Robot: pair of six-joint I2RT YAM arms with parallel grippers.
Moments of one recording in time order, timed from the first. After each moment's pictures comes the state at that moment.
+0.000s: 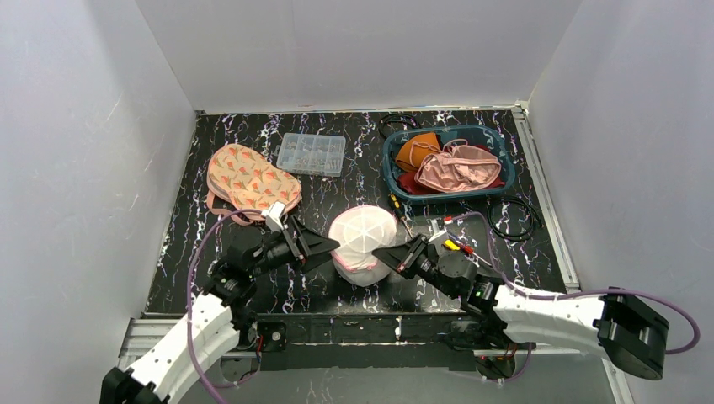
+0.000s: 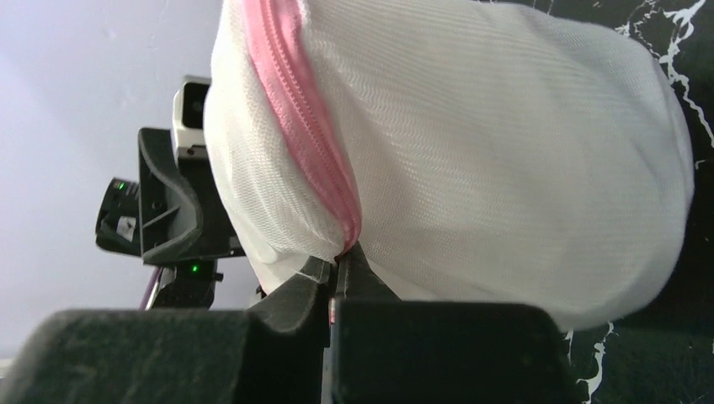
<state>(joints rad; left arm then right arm) -0.48 0.64 0.29 0.10 0.59 -1.26 1.08 0.85 0.18 0.53 0.20 1.33</state>
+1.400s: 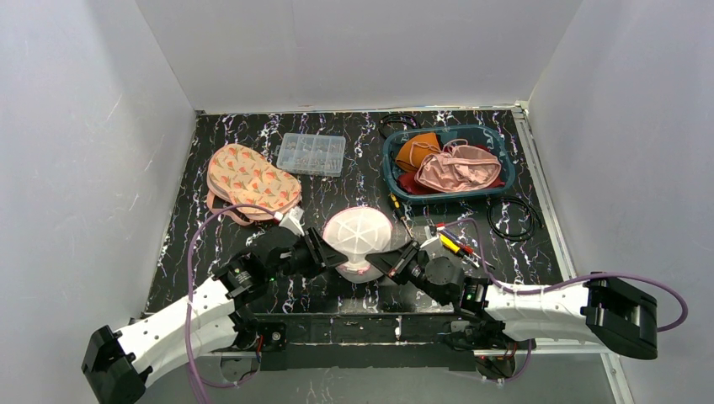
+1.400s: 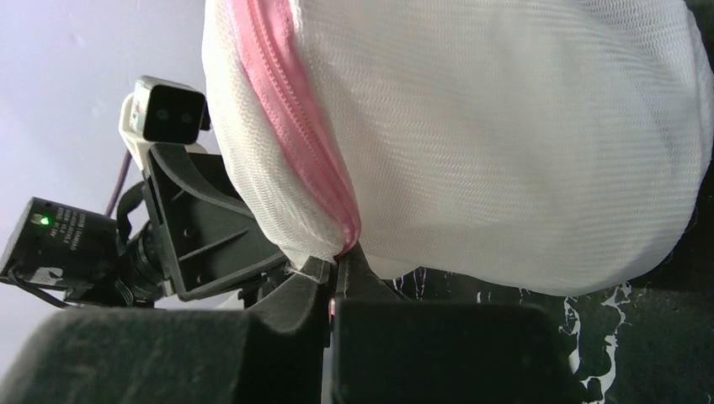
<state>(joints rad) -0.82 0.73 0.44 -0.23 0.08 -1.16 1.24 0.98 0.21 0.58 0.40 1.38</state>
